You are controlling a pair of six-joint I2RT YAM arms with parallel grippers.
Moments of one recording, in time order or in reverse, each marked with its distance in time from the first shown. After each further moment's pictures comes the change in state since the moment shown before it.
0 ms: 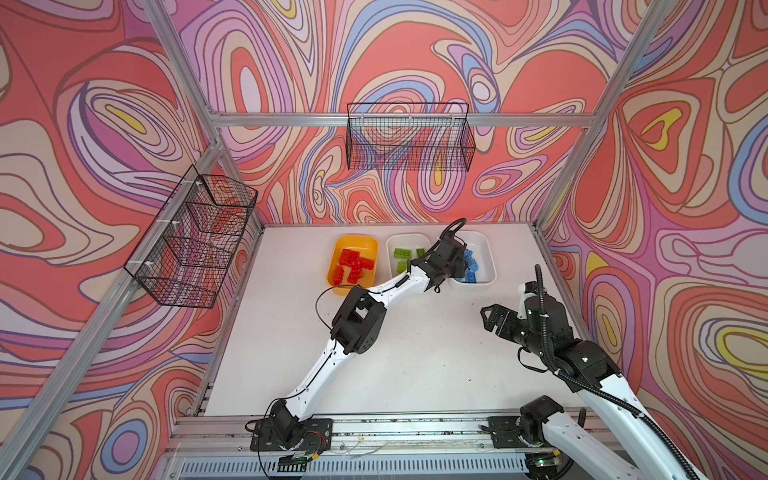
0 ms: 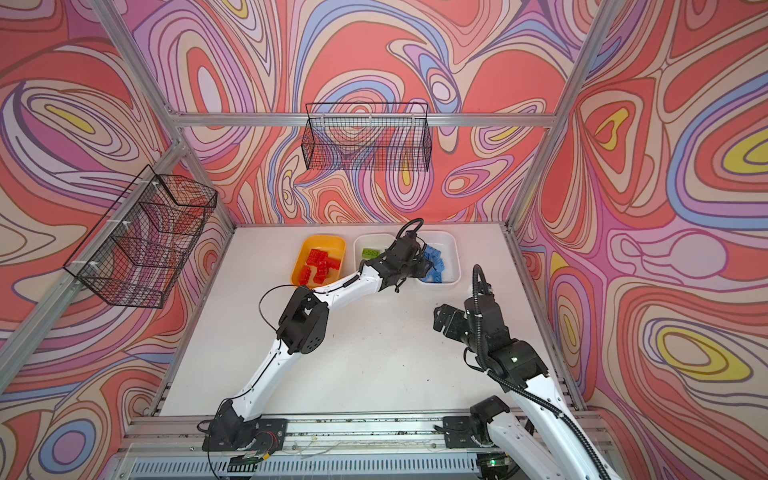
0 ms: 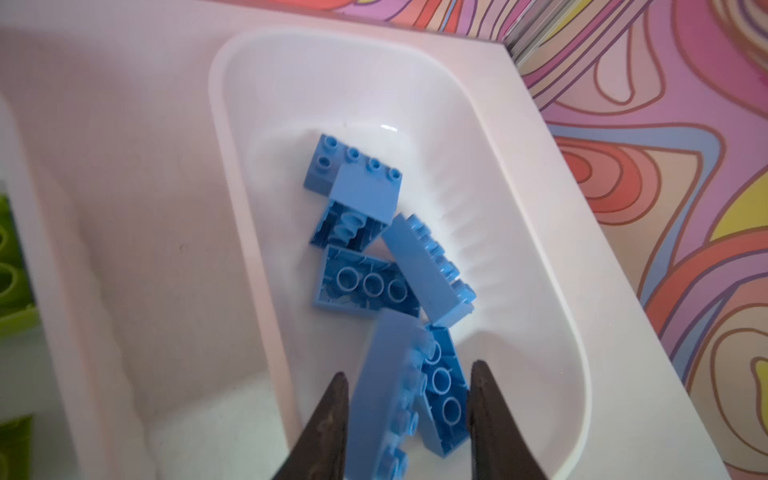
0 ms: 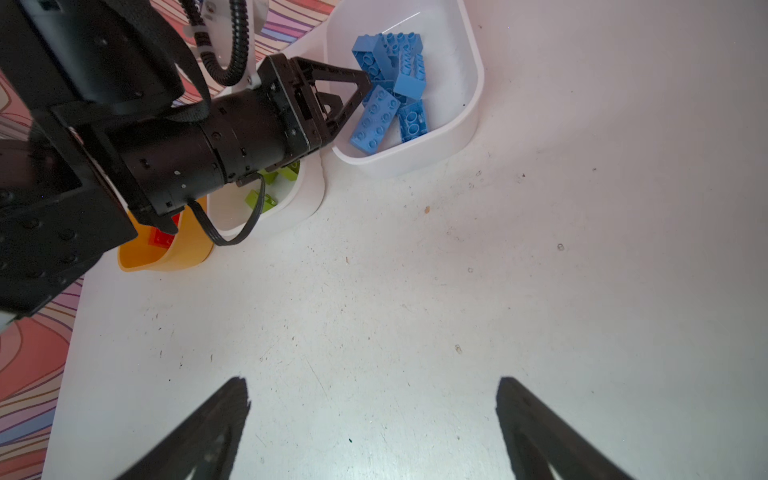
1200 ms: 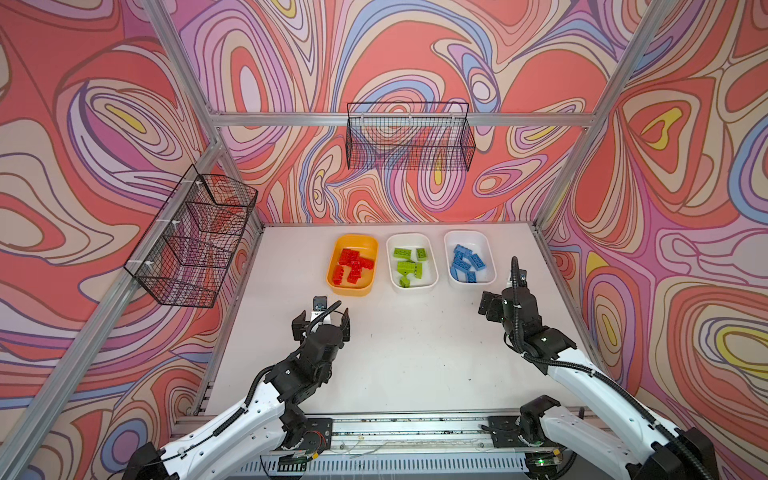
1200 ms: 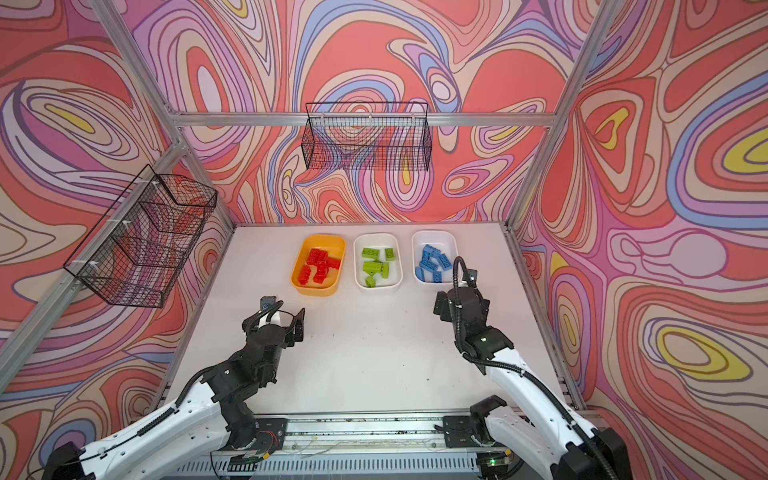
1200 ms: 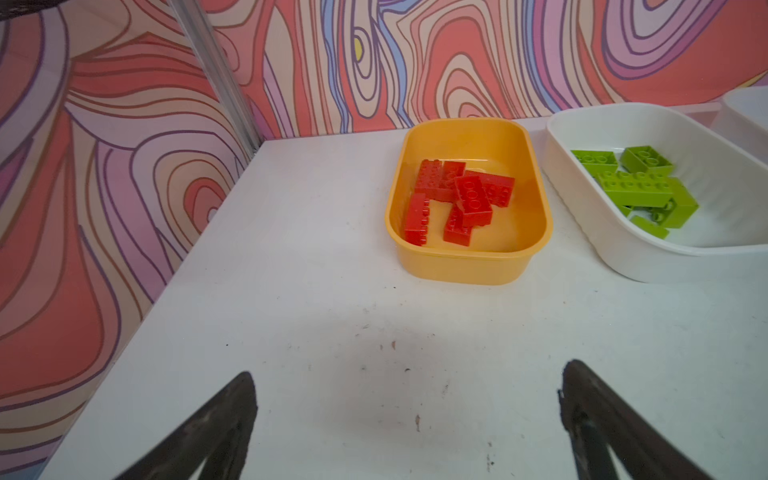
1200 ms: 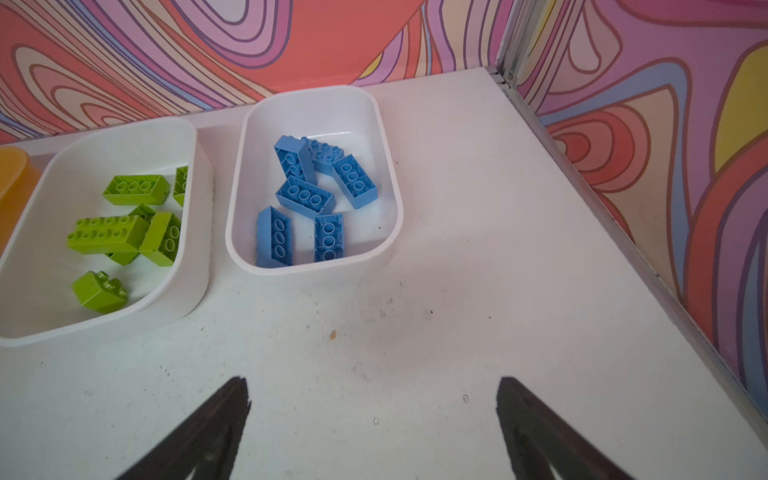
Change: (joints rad) left arm 0.070 -1.842 -1.893 0.158 -0.804 0.334; right arm 0.000 0.238 -0.200 0.569 0.373 -0.334
